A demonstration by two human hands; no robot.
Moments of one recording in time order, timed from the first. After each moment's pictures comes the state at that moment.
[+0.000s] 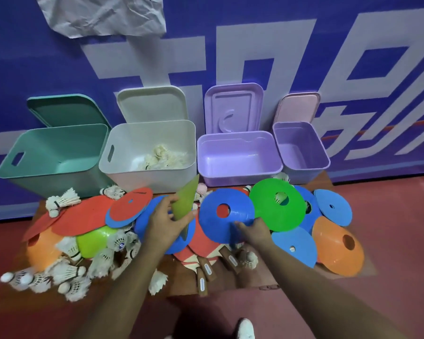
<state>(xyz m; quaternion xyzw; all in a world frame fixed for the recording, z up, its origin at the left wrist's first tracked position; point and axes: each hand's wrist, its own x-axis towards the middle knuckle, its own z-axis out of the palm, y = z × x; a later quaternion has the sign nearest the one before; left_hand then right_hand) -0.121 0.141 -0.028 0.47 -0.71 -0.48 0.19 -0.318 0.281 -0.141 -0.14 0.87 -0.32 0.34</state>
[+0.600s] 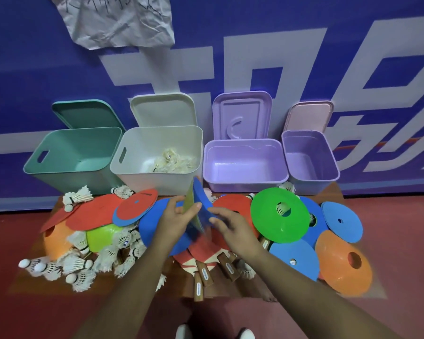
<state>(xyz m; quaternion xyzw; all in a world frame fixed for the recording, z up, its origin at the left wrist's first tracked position) -0.158 0.161 -0.010 0.51 -0.60 -0.57 0.22 -0.292 0.267 -0.057 -0.43 0.66 -0.51 0.35</state>
